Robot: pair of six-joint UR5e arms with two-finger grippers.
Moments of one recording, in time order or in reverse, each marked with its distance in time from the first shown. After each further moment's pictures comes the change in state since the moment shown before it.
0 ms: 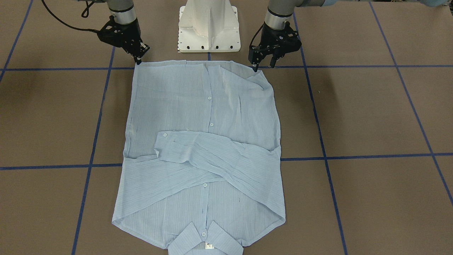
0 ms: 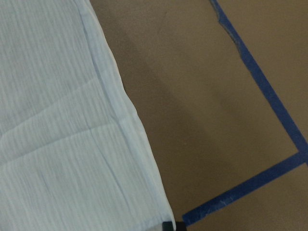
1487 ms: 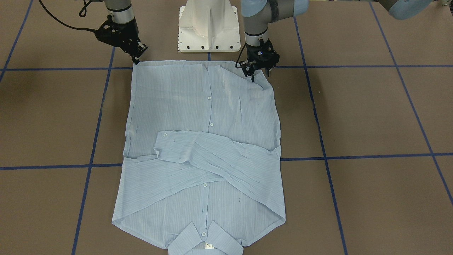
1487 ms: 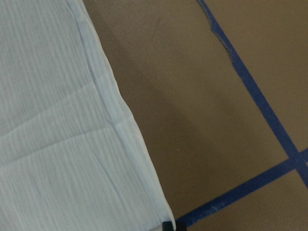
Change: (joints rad) left arm 0.039 -0.192 0.192 0.242 0.055 0.100; right arm 0.003 -0.014 0.011 0.001 0.000 -0.003
